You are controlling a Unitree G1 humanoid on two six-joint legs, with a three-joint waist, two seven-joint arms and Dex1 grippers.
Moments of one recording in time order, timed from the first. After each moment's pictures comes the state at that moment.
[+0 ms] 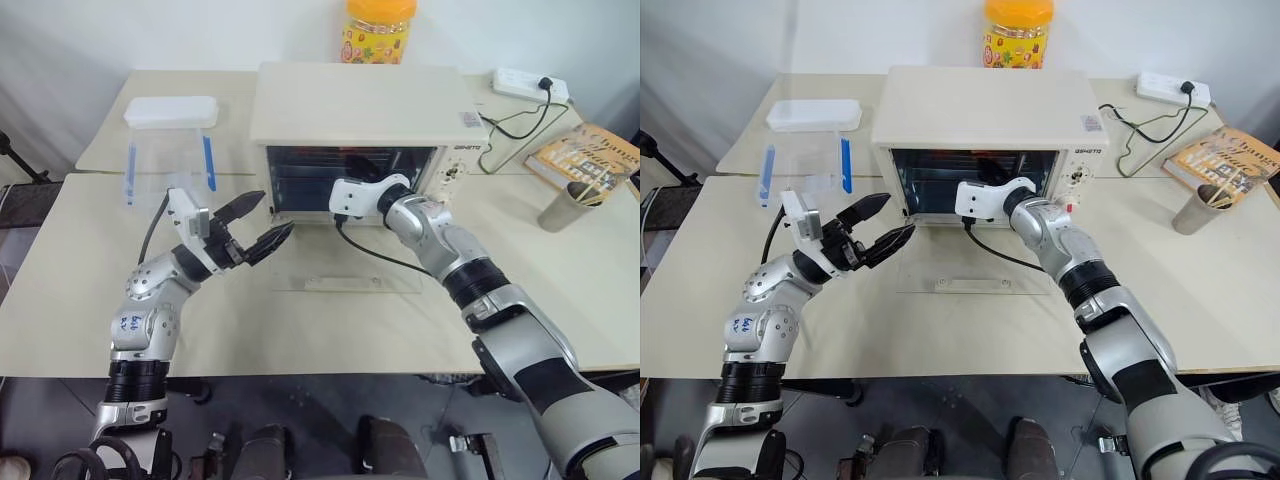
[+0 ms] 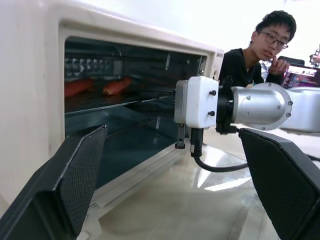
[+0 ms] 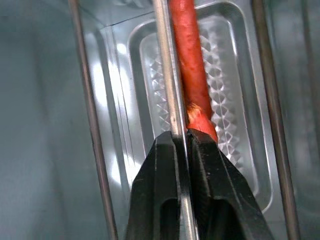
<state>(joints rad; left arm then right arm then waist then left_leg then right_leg) -0.46 0.39 0.15 0.05 -0.56 0.19 -0.82 -1.06 -0.37 0.44 0.74 -0.71 -0.22 0.06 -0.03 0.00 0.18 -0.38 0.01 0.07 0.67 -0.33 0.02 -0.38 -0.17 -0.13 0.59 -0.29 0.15</state>
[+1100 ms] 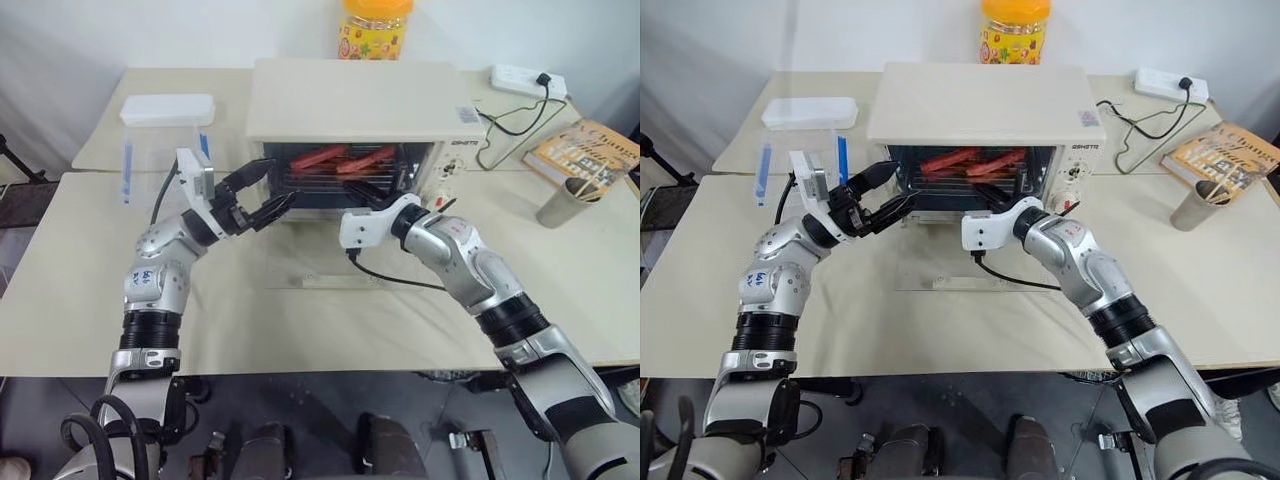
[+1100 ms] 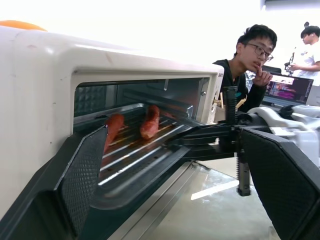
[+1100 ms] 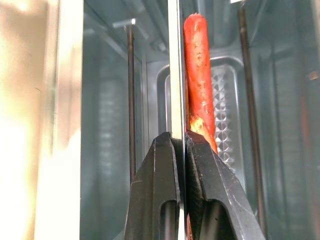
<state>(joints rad) -0.72 0.38 0.16 0.34 -0.54 0.16 -0.93 -0.76 -0.51 0.38 0.16 -0.68 -0.18 0.33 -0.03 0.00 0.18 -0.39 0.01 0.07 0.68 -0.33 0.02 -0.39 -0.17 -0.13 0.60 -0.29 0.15</state>
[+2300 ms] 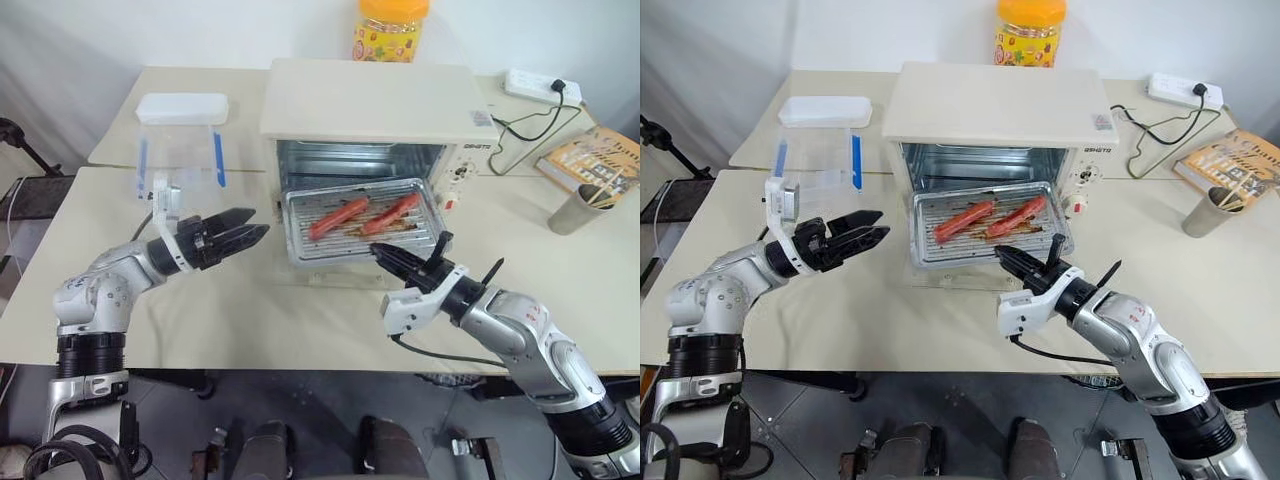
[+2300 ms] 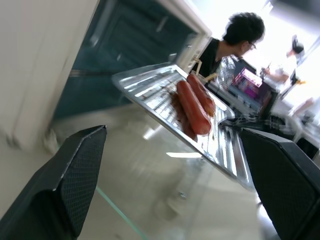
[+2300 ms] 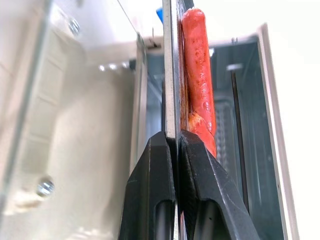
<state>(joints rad) -0.55 0.56 0.27 0.08 -0.84 0.94 -0.82 -0.25 -0.67 0.18 -0.34 -0.65 -0.33 0.40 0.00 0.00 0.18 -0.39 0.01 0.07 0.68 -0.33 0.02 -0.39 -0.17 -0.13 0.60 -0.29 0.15</state>
